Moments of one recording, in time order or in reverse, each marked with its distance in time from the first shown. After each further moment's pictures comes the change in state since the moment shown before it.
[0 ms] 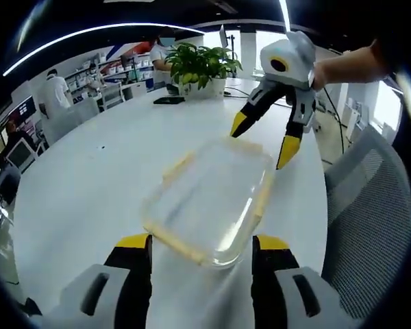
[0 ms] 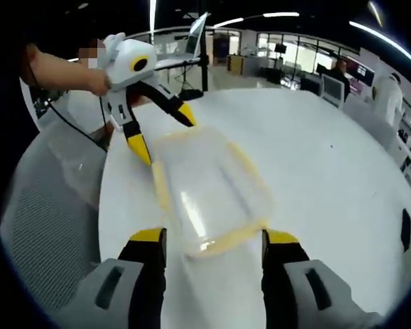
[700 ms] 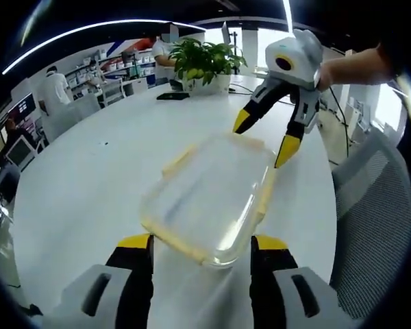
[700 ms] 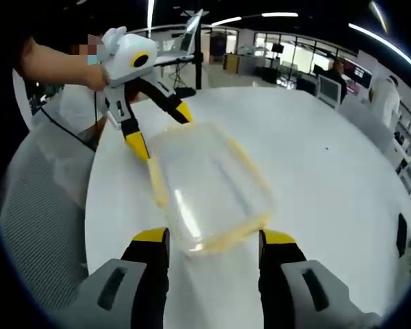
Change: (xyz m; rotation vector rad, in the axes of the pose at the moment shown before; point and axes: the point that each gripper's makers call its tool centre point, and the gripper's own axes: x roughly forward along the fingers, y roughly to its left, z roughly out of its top) left arm 0.011 0.027 0.002 0.002 0.030 -0.001; right arm 0.015 -0.023 0.010 -0.013 0.020 -0.024
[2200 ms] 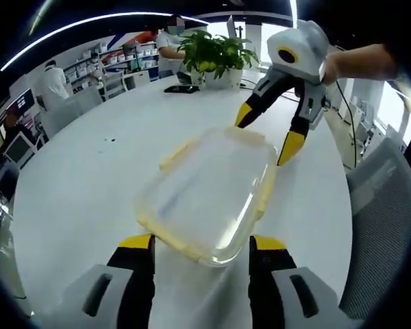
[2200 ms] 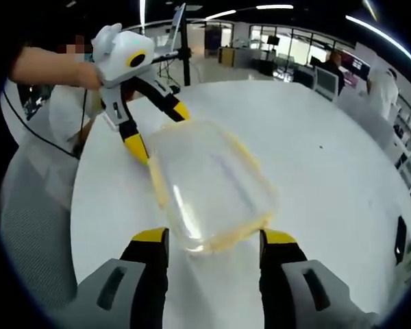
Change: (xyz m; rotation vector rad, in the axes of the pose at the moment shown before) left arm 0.021 0.034 0.007 -0.001 0.052 -0.009; right arm 0.012 -0.036 0.011 0.027 0.044 -0.004
